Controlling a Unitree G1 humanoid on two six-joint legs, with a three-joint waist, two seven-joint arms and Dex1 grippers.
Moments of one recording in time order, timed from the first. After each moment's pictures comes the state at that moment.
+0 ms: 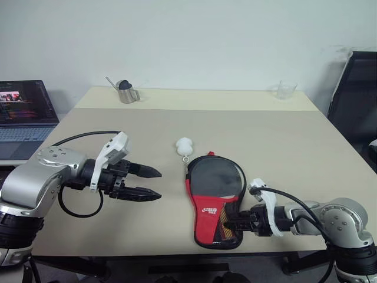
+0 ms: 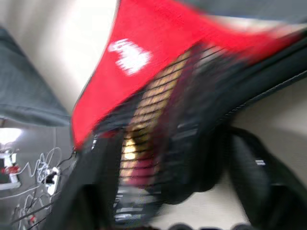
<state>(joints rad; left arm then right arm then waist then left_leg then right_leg) -0.50 1.06 0.02 -0.16 -0.63 0.75 -1.42 -0.36 -0.49 -0.06 -0.42 1.02 1.59 0.29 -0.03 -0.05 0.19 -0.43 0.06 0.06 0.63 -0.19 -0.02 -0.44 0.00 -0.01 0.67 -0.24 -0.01</state>
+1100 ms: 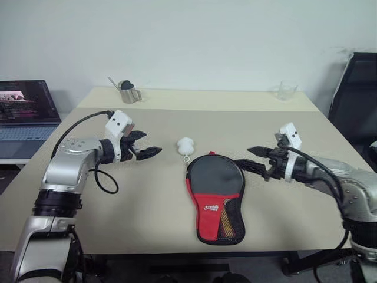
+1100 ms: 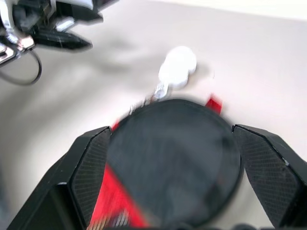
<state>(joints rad) -0.80 0.70 0.01 0.36 -0.26 0.54 -0.86 -0.54 -0.57 -0.03 -0.30 0.68 0.95 0.52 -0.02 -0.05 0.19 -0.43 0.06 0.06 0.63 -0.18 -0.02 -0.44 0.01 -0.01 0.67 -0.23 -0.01</state>
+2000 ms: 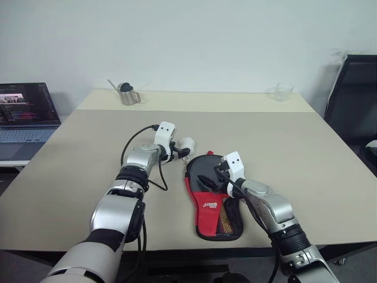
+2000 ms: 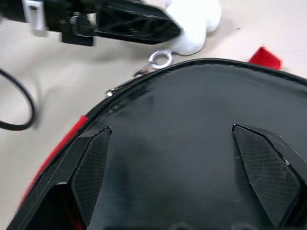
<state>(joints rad) -1.12 0.31 -0.01 1.08 -0.06 0.36 -0.56 -0.51 -0.14 0.20 0.11 0.29 0.60 0.41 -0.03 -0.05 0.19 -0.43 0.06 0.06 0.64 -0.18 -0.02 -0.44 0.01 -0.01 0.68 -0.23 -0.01</state>
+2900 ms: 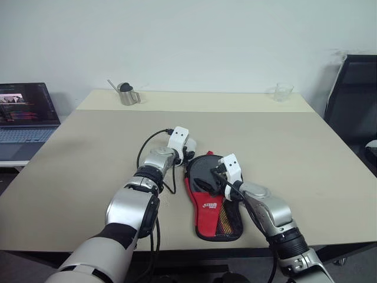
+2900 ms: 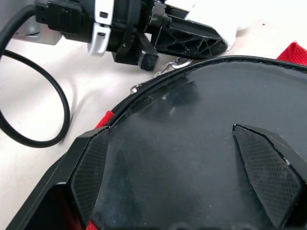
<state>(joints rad) -1.21 0.19 -0.02 1.29 0.06 0.25 -0.43 -0.49 -0.11 0.20 0.06 0.26 0.63 0.44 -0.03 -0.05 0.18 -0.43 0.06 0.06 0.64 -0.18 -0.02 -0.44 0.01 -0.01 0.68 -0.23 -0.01</state>
